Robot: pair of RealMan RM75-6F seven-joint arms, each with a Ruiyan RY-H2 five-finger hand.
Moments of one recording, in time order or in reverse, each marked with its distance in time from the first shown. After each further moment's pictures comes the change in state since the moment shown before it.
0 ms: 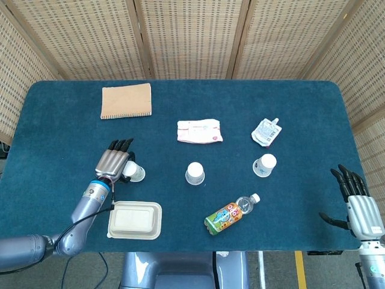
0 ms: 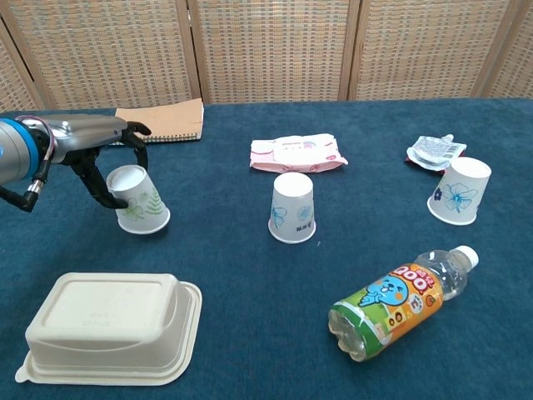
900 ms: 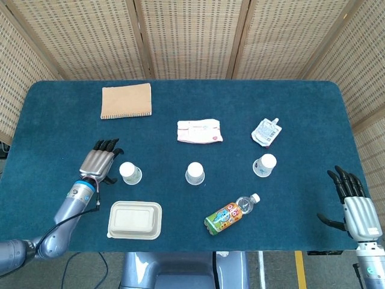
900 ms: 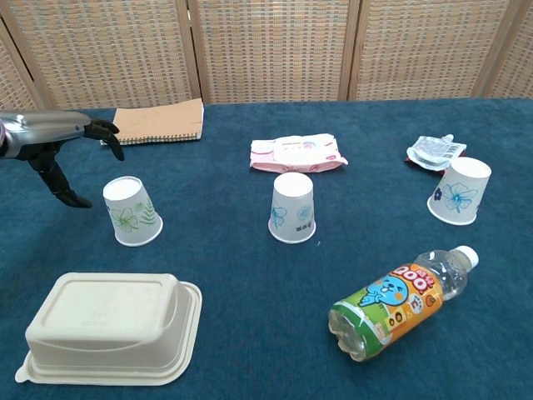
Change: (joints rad) left arm 0.080 0.087 -0.024 -0.028 0.001 -0.070 0.010; right arm -0.002 -0.009 -0.006 -0.009 -0.011 0.005 -0.048
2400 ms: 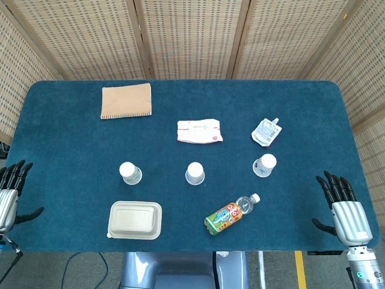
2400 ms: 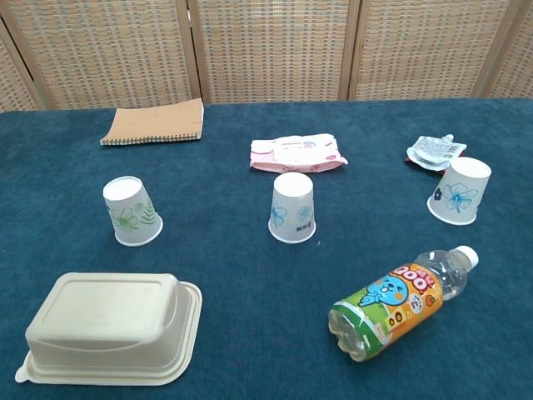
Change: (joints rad) left arm 0.635 0.258 0.124 -0.022 0.719 0.477 -0.538; right arm -0.009 -0.027 -0.026 -0.029 -0.038 0.016 -0.186
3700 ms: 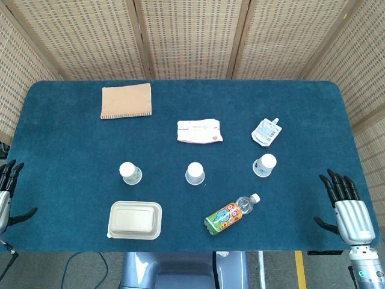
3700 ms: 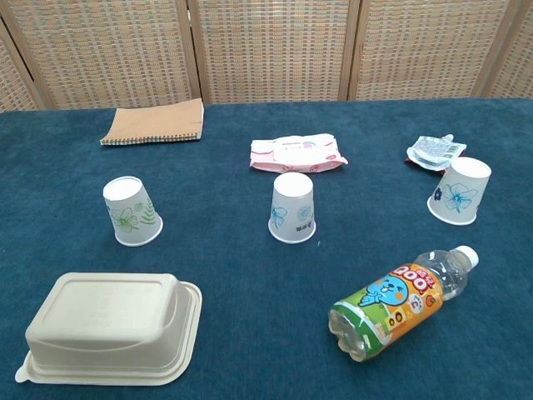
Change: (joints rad) left arm 0.032 0.001 0.002 0.025 0.023 0.061 -0.004; right arm 0.000 -0.003 0.007 0.010 0.008 0.003 -0.004
